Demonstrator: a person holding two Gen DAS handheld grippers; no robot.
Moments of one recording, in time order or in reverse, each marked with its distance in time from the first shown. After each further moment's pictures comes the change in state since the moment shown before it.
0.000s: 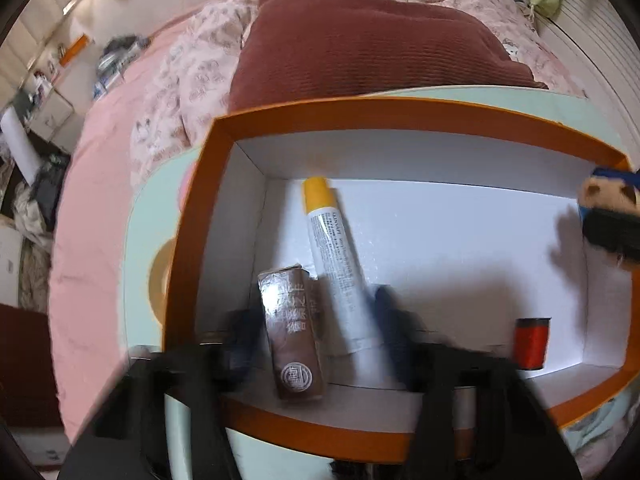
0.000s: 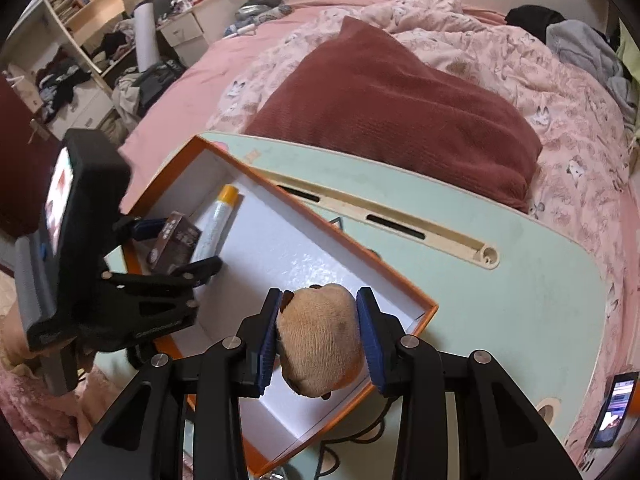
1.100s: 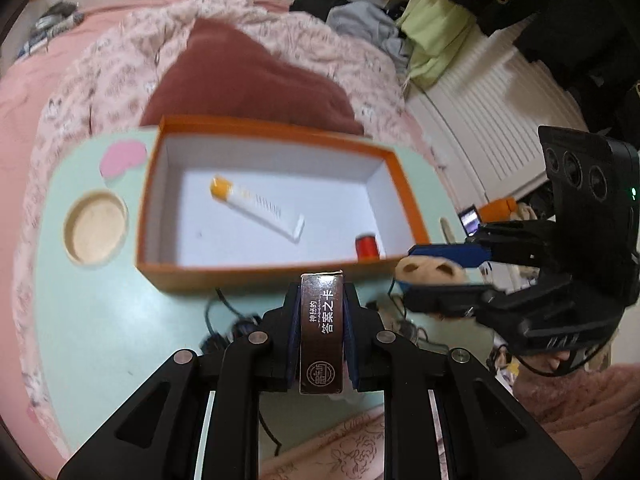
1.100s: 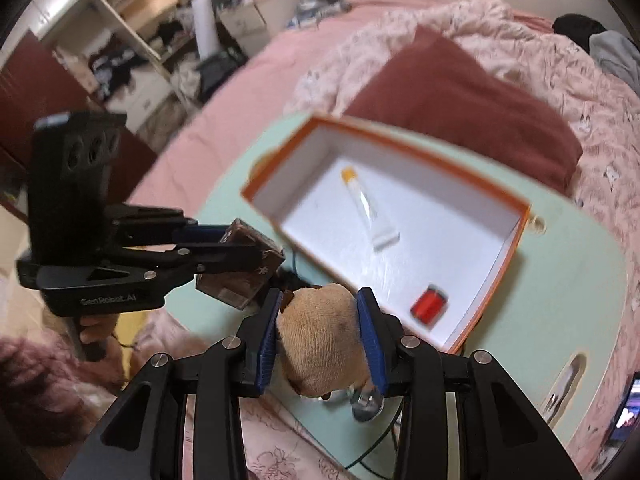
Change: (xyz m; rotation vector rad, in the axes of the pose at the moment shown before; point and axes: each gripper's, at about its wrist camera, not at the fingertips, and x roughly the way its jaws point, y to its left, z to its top) left arm -0.084 0.019 -0.056 -0.078 -0.125 -0.574; right arm -0.044 0.063 -0.044 -0.058 0.055 0.150
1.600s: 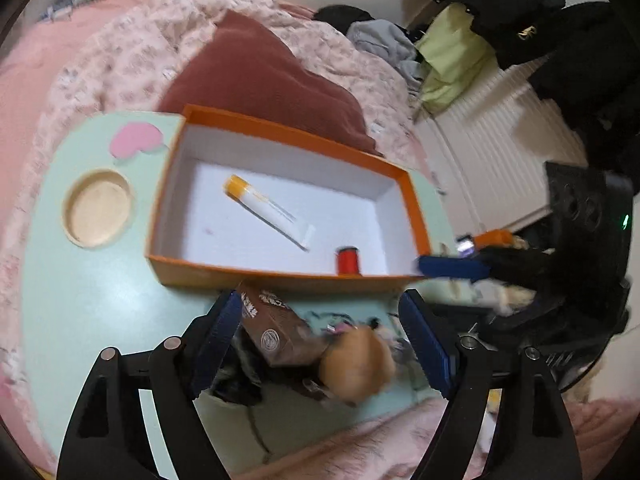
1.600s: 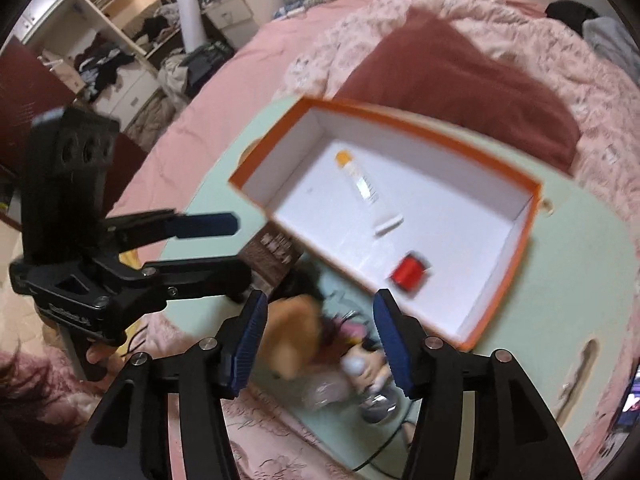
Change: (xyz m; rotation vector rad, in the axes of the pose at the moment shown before) left arm -0.012 0.017 0.003 -0.083 -0.076 0.017; right arm 0.003 -0.007 0.015 0.056 -0.023 -0.060
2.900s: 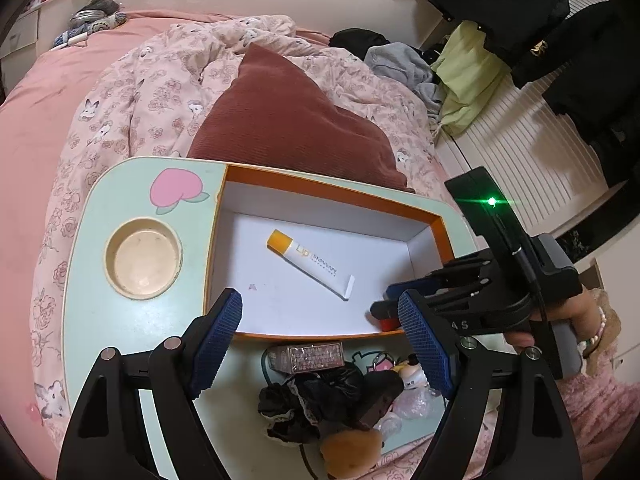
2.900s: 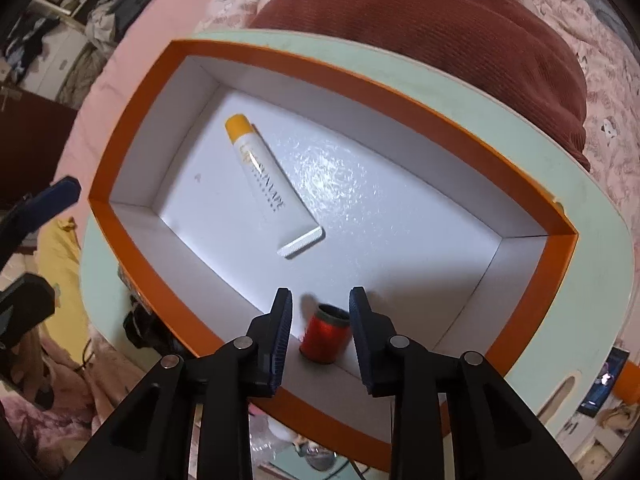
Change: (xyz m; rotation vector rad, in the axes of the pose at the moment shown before) left arm -0.007 0.029 0.028 0.010 -0.063 0.029; right arm 0.106 -0.050 0.056 0.120 0.344 -0.179
